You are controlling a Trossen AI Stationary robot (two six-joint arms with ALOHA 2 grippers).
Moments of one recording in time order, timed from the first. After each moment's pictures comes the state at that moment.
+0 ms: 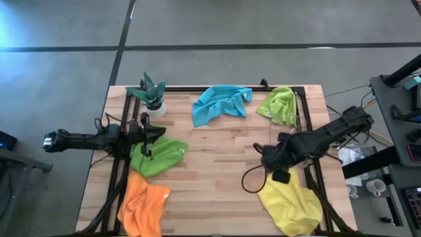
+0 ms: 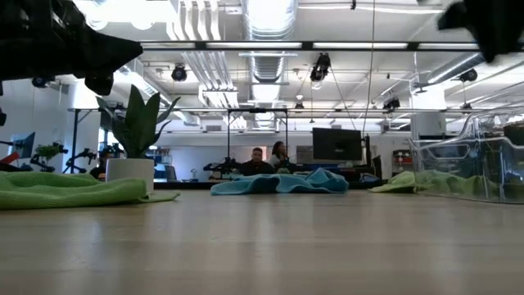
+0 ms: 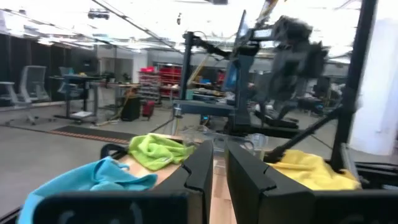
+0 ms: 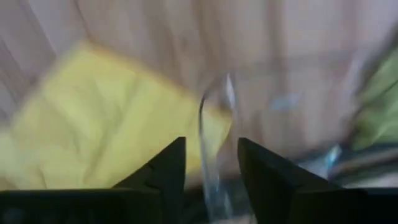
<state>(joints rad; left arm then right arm) 0.00 0.23 0.00 0.39 -0.18 -0.07 0.43 1.44 1.33 -1.49 0.10 0.66</state>
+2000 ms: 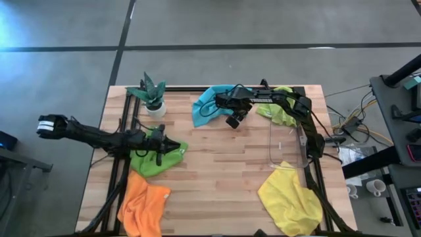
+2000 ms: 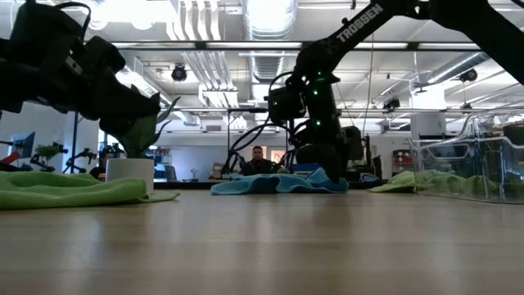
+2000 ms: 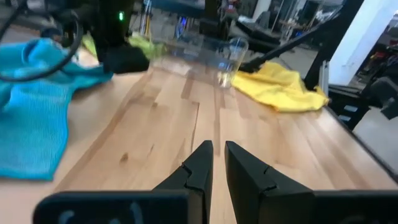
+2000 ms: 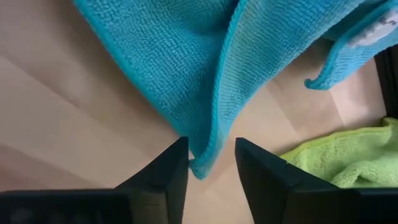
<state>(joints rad) -0.03 0.86 0.02 0.70 -0.05 -0.26 -0.42 2.14 1.60 -1.14 0.34 0.32</state>
